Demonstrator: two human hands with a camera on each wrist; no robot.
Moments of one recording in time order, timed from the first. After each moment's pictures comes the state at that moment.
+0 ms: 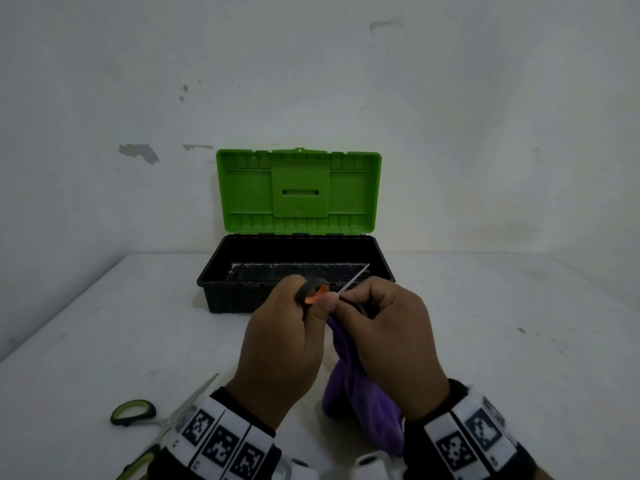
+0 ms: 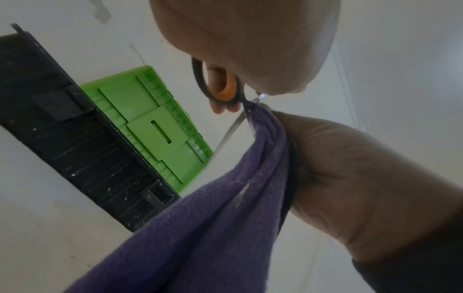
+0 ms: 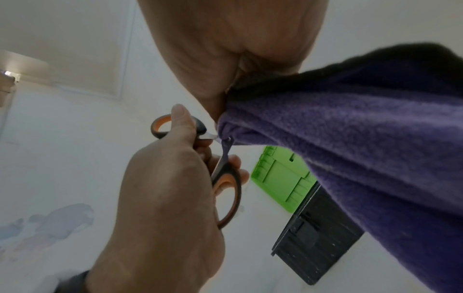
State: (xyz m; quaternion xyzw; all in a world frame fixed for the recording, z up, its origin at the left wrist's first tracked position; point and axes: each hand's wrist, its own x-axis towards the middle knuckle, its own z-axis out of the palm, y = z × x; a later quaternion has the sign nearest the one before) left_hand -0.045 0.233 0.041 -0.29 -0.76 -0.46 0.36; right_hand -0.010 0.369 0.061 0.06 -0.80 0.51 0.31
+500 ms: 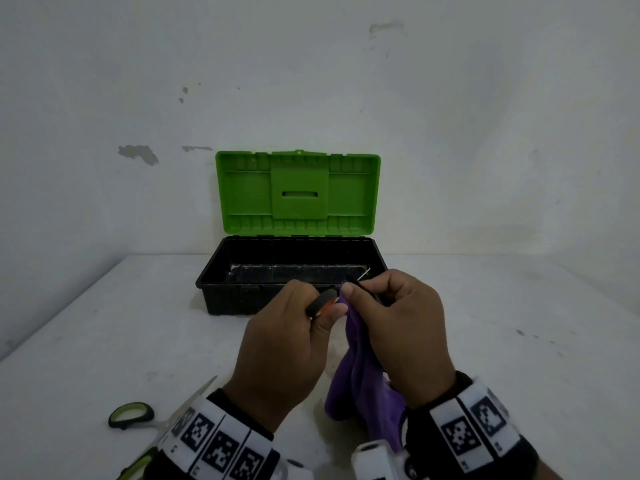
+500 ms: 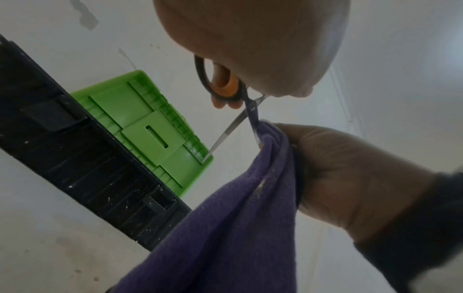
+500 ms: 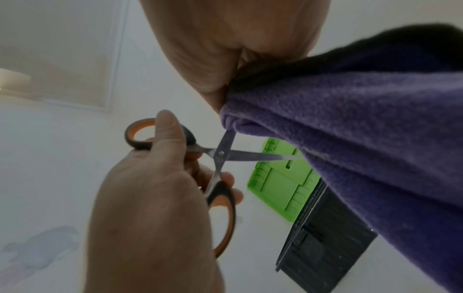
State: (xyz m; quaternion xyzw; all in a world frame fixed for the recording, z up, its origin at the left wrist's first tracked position) left_hand -0.043 0.231 0.045 -0.34 -0.76 -0.39 0.40; right_hand -0.022 0.384 0.062 0.00 -0.77 0.54 0.34
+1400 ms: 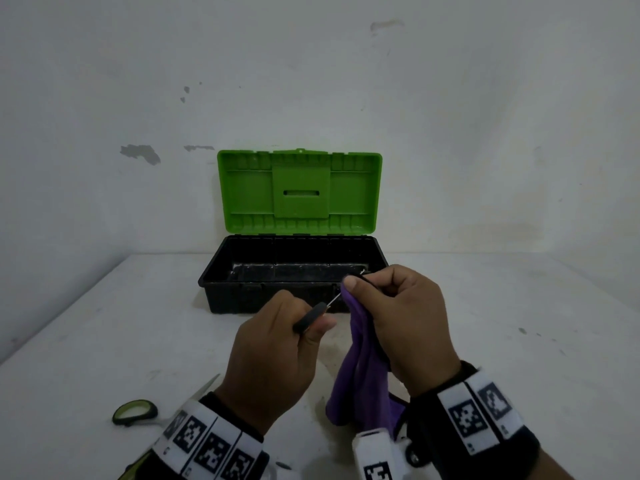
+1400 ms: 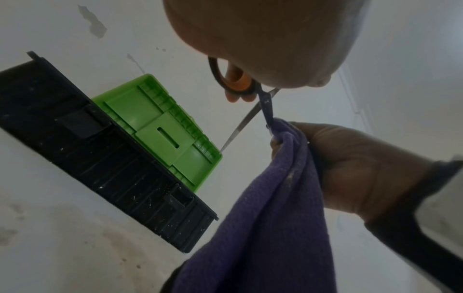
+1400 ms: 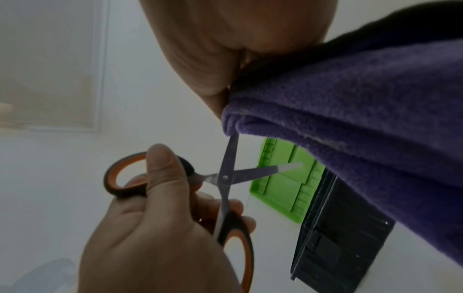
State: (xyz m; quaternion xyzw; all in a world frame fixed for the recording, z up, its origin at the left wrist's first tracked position) left_hand -0.047 0.217 0.031 -0.36 -0.75 -0.37 0.42; right_hand -0.027 0.383 0.065 -0.02 -0.73 0.61 0.31
